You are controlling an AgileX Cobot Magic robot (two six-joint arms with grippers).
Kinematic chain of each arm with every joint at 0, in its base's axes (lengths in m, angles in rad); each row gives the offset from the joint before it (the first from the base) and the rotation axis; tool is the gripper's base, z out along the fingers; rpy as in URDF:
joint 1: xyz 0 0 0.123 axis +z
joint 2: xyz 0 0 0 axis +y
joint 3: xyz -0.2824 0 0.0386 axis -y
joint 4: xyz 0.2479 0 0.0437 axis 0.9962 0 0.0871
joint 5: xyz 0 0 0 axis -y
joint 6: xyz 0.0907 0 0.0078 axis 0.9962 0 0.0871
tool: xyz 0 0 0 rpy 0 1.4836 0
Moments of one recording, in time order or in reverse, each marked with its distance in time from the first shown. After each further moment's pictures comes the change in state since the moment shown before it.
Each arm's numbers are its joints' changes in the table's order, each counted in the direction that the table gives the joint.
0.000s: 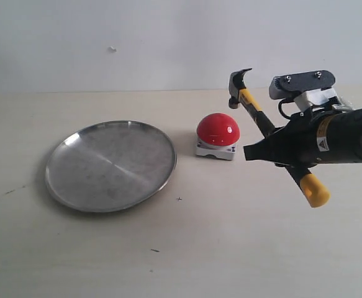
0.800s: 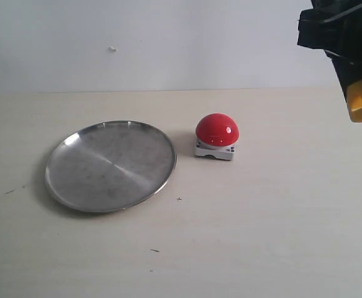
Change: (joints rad) left arm 0.000 0.000 0.000 0.000 -0.006 0.000; right arm 0.006 -0.525 0.004 -0.003 0.059 0.029
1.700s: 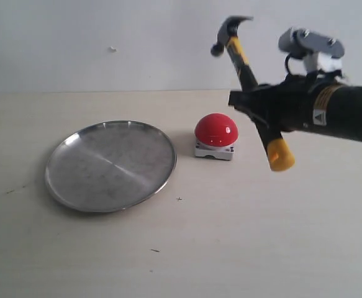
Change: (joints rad) left arm 0.000 0.000 0.000 0.000 -0.002 0.000; right arm 0.008 0.452 0.011 -0.015 0.215 0.245
